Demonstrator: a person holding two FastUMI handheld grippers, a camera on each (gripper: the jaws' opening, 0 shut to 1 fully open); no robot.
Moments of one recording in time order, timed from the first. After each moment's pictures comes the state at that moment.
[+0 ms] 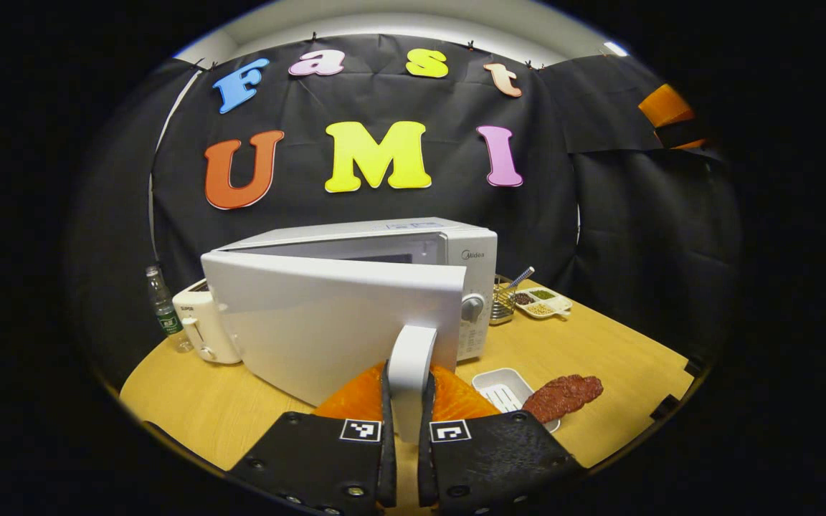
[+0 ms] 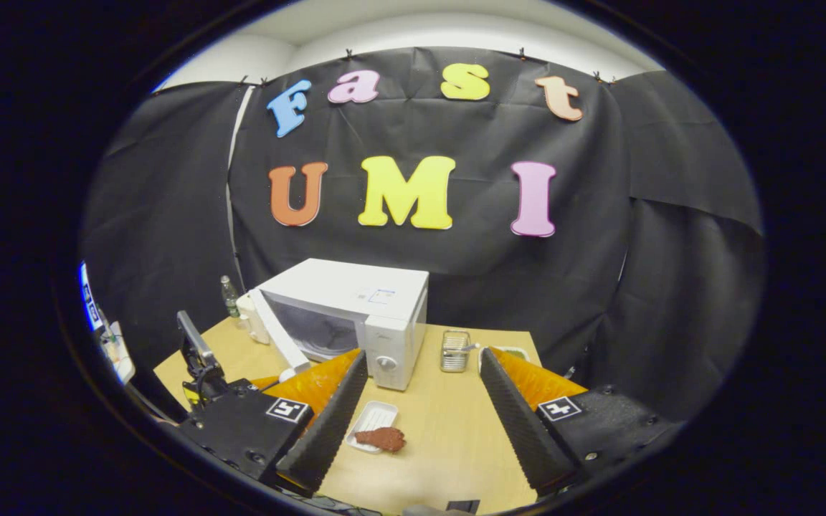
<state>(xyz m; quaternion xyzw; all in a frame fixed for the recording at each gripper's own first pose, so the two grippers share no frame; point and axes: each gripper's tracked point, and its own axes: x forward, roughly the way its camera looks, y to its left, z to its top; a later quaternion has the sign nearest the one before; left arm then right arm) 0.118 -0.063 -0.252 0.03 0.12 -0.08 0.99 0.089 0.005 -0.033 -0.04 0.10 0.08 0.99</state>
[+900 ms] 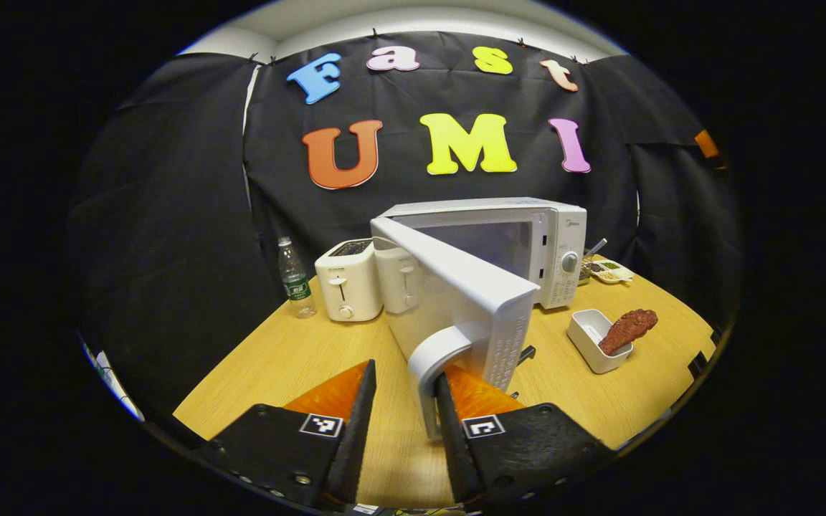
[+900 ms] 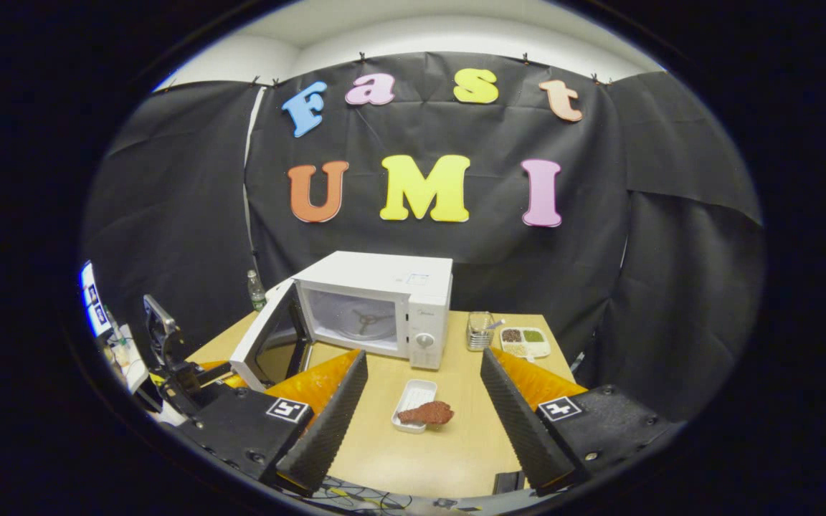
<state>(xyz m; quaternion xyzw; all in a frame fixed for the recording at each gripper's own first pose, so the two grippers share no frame) 0.004 0.116 -0.262 0.03 0.16 0.07 0.98 0.016 0.058 -0.063 -0.03 0.10 0.07 0.99</state>
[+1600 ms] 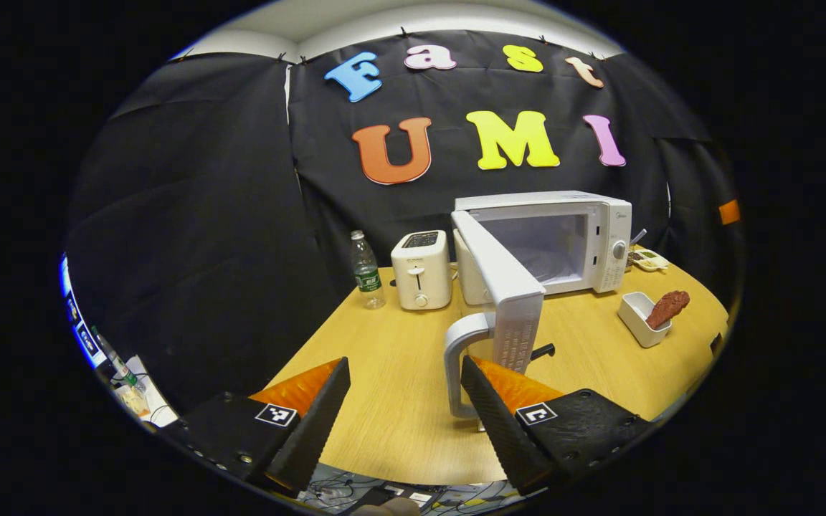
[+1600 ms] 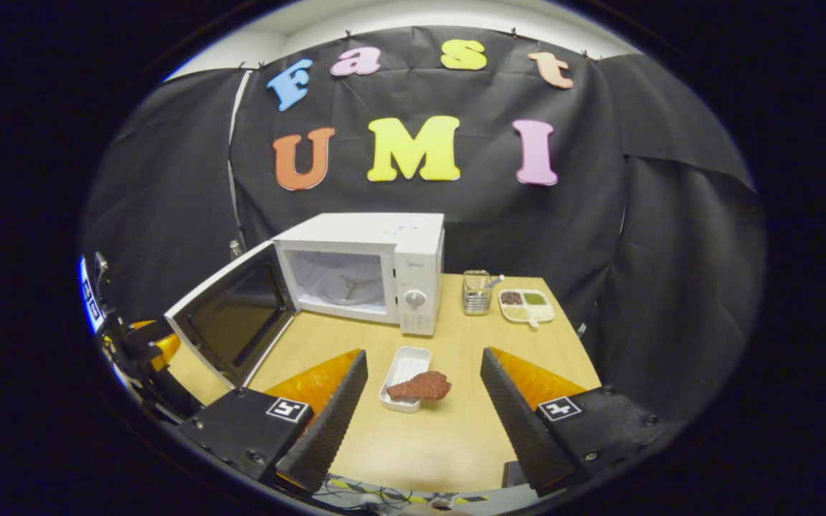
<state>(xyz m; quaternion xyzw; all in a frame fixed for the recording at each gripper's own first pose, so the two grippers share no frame) -0.058 0.208 -0.246 0.06 0.17 0.14 0.97 0.059 0.035 -0.170 0.00 0.18 0.07 0.98</state>
